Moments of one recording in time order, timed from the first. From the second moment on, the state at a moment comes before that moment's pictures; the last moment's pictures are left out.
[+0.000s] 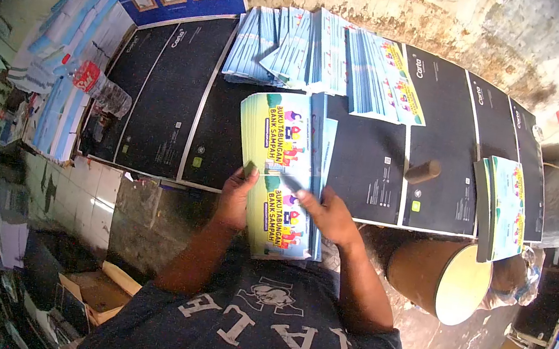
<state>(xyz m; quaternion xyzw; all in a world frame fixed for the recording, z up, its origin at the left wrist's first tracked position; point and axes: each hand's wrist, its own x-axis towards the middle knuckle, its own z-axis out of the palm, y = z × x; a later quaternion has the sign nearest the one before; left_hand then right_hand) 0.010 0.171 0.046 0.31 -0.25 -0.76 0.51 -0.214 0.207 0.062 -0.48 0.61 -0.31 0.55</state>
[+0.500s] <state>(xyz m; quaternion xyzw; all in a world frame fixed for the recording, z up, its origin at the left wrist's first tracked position) 0.061 0.165 0.033 0.36 -0.21 -0.71 0.57 -0.260 0.210 0.058 -0.31 0.55 -0.44 0.63</state>
